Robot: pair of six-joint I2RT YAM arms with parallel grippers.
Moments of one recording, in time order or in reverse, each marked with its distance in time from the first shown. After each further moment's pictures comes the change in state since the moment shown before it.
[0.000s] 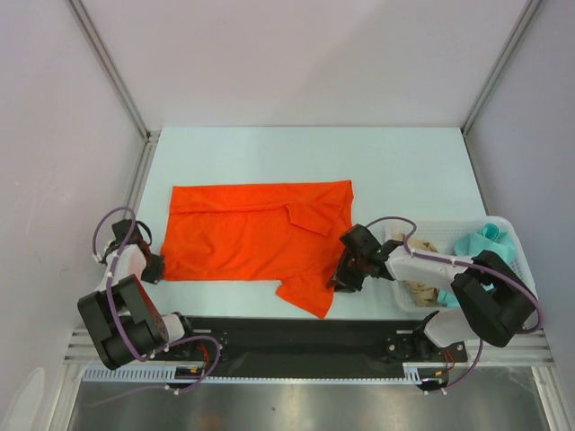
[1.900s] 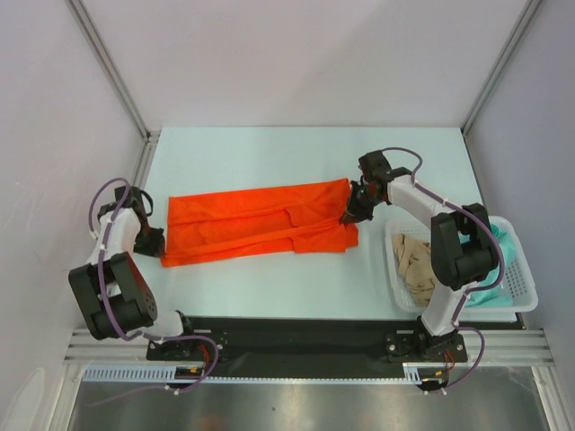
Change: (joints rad) left arm -0.129 0.157 0.362 -0.349 -0.029 -0.241; right arm -0.383 0.366 0.650 -0.286 -0.124 -0.559
